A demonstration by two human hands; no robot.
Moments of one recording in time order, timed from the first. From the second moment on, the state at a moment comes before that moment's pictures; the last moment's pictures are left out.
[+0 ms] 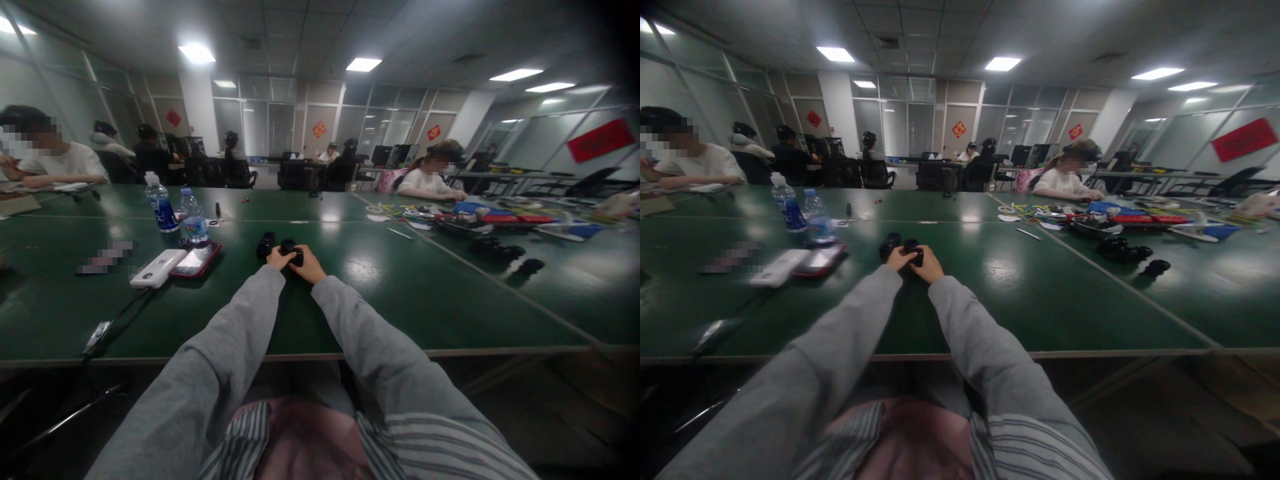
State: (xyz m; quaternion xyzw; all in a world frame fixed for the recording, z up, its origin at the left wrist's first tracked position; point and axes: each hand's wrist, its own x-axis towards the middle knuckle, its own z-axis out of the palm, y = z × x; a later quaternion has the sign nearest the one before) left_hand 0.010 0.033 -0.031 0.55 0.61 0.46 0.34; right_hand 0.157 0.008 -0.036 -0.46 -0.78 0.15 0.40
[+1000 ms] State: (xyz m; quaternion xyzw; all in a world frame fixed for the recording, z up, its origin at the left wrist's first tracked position) left_hand 0.014 0.026 -0.026 0.39 0.34 0.63 0.58; right_hand 0.167 0.025 -0.032 -0.38 -0.55 0.53 0.52
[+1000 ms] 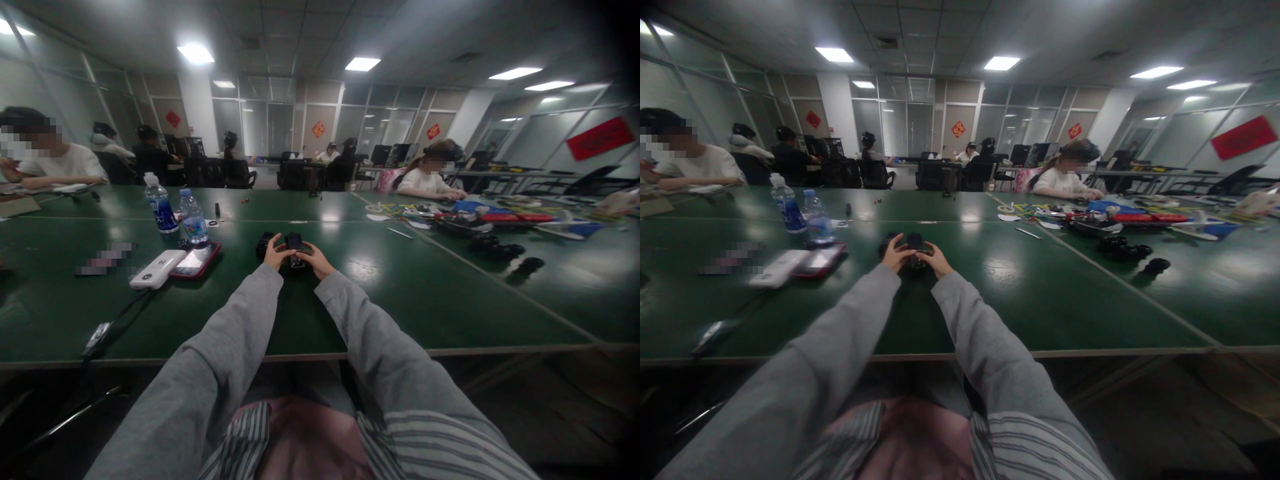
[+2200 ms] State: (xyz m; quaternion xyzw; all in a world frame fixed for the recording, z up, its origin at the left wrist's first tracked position) left_hand 0.006 0.050 -0.048 0.43 0.49 0.56 0.51; right_hand 0.156 0.023 -0.043 -0.43 -0.65 0.38 0.50
